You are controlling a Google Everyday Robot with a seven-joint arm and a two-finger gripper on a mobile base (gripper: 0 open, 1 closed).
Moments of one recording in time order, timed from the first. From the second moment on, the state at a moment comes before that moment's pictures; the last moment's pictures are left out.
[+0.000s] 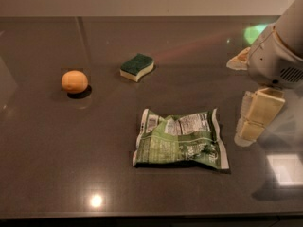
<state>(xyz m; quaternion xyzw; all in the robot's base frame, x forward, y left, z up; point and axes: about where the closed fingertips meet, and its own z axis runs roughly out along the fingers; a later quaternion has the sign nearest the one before) 0.426 -0.167 0.944 -0.65 0.74 0.03 0.16</state>
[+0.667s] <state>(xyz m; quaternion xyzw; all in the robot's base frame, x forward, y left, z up) 0.402 -0.127 0.915 -0.68 0.71 0.05 0.16</state>
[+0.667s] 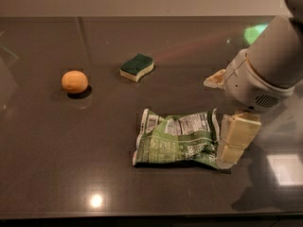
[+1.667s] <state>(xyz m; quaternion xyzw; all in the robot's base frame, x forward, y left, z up) 0.411 -0.101 0.849 -0.68 0.71 0.06 0.17</state>
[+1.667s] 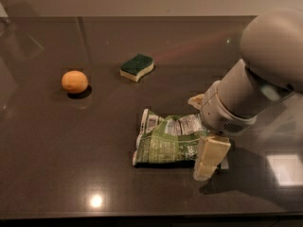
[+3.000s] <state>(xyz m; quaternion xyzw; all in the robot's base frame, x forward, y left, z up) 0.435 -0.089 0.833 -0.66 0.73 0.11 0.12</state>
